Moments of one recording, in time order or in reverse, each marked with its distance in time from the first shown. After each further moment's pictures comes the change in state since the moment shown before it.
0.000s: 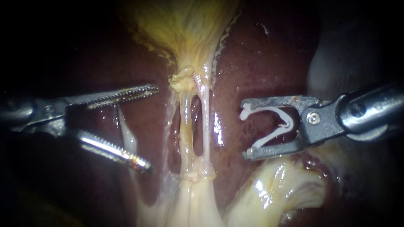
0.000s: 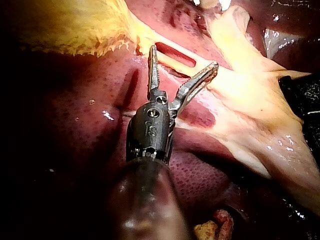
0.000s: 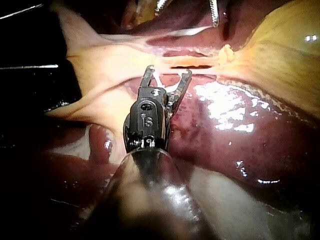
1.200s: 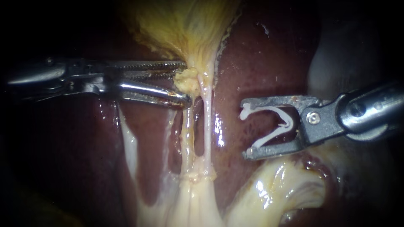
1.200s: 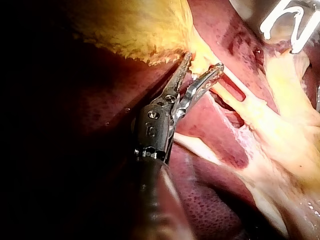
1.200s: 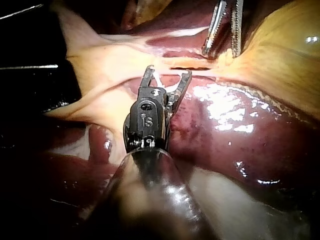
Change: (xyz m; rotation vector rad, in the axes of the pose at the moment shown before) right arm 0.000 0.000 0.000 -0.001 0.000 0.001; left arm 0.004 0.010 0.004 -0.039 0.010 -0.195
